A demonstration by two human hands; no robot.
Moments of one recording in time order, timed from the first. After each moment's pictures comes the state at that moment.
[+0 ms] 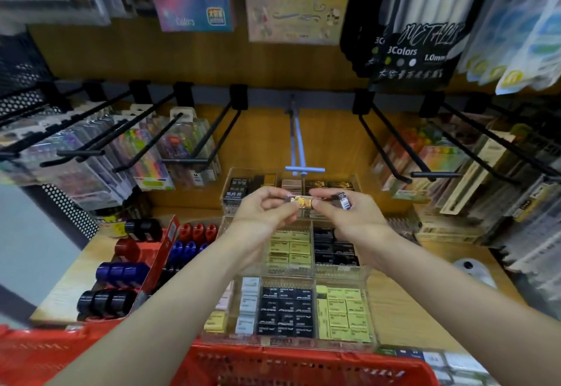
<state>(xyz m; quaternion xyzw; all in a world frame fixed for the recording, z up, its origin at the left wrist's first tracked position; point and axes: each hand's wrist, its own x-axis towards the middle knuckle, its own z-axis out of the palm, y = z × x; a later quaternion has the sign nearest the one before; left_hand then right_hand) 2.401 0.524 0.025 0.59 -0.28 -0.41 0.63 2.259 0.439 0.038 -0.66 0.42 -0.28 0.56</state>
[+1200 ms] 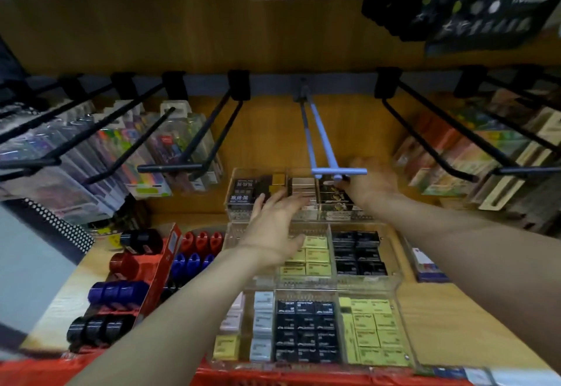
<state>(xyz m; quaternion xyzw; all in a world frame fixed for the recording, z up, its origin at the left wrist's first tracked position) 2.445 0.494 -0.024 0.74 -0.64 -0.11 0.19 2.314 0.333 -0.002 -0.84 0.53 -0.10 0.01</state>
